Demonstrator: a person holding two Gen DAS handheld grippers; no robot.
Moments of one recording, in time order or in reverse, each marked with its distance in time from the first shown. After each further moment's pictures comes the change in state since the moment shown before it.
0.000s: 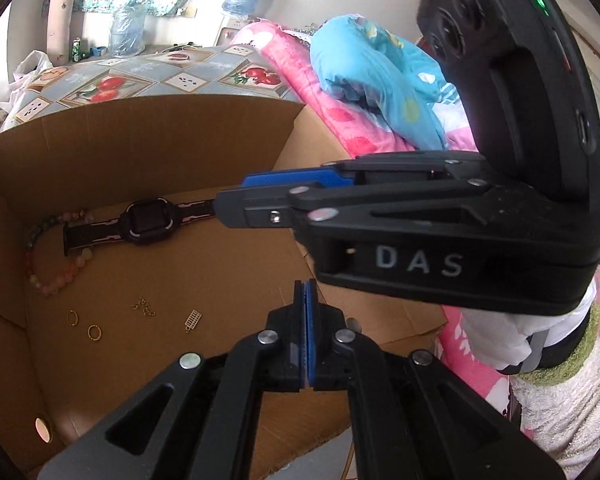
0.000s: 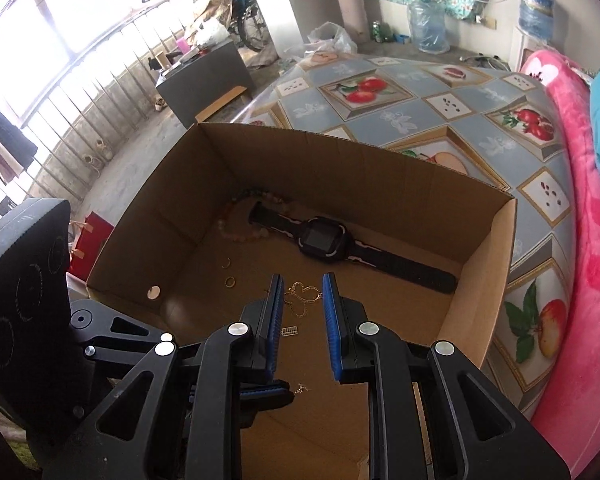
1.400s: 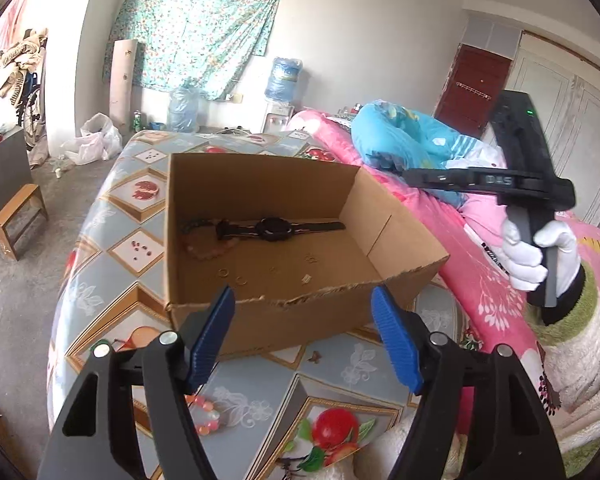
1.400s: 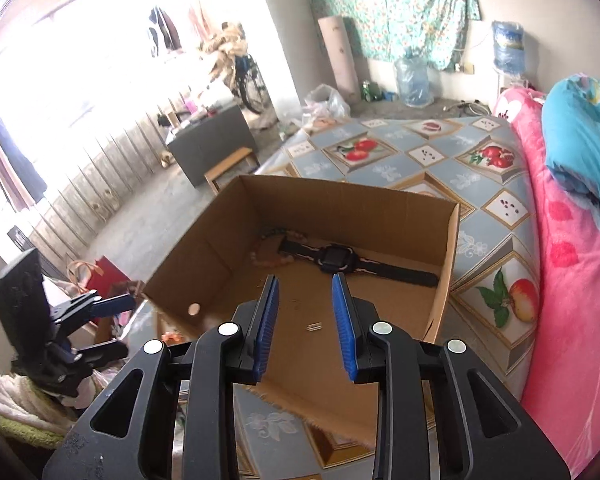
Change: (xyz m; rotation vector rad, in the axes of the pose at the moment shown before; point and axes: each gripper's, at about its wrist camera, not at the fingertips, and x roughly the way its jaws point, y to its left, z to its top) left arm -0.158 0.038 -0.123 0.025 -0.332 0.182; right arm -0.094 0.030 -0.068 0.052 -0.293 0.022
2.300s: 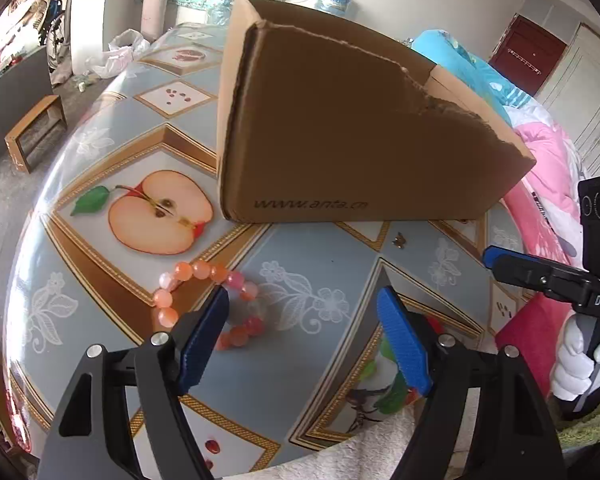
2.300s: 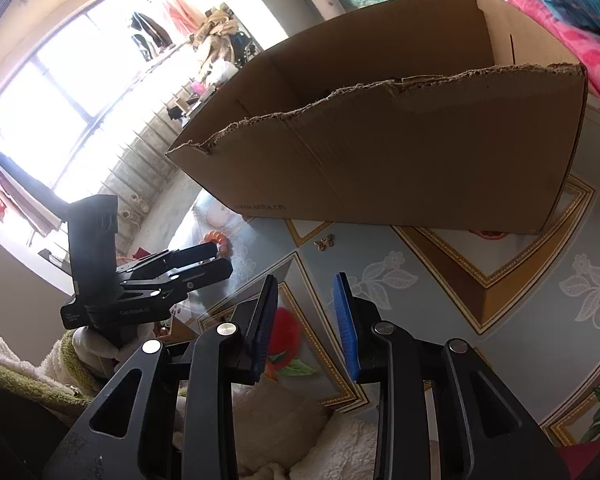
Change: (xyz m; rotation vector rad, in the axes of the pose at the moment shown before) left arm 0.064 0.046 -0.086 -0.134 0.258 0.044; right arm 0.055 0.052 -0.145 0.204 0.126 0.109
